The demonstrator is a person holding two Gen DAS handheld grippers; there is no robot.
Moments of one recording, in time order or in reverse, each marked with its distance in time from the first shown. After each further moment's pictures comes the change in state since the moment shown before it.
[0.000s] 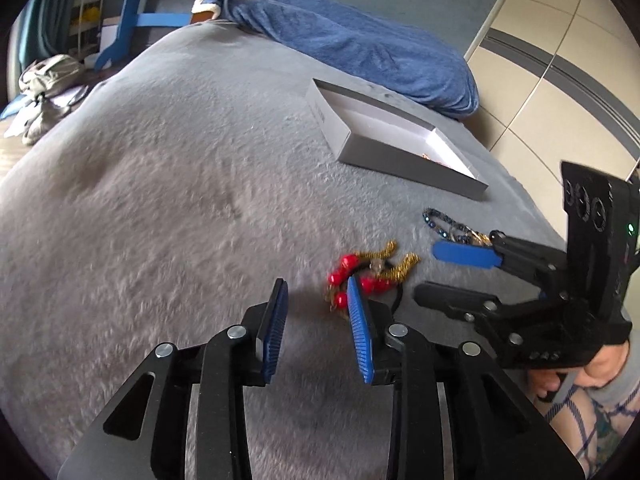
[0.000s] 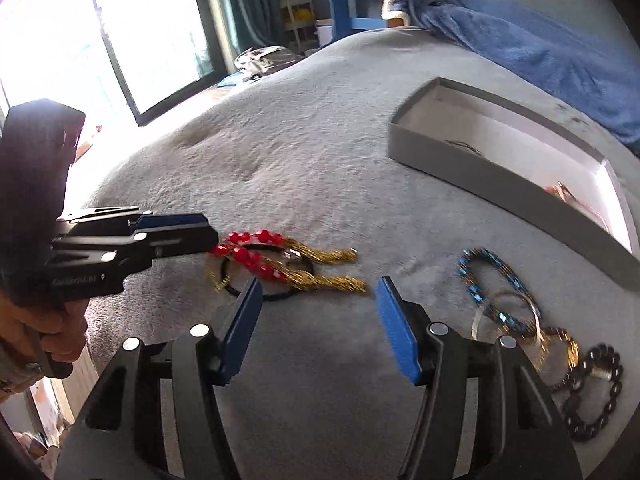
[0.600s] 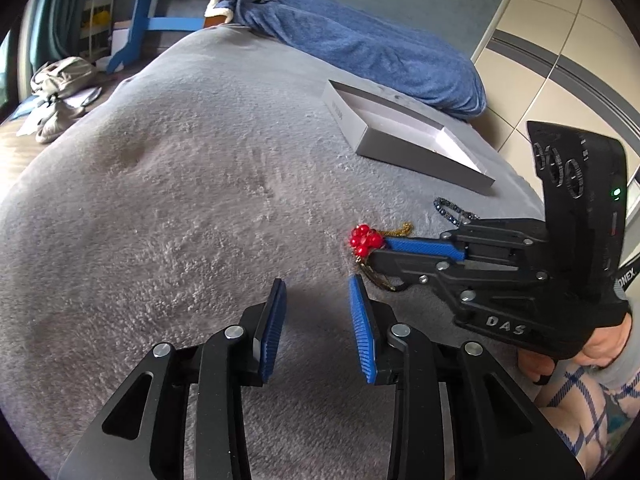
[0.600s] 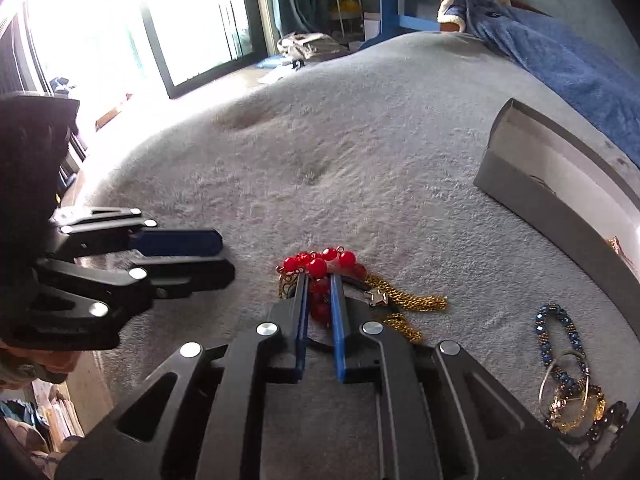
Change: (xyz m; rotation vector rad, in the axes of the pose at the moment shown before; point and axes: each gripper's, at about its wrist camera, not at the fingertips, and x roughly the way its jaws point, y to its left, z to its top) left arm -0.019 0.009 -0.017 0.003 -0.014 0.043; right arm 0.024 0.035 0.017 -0.103 0.023 0.080
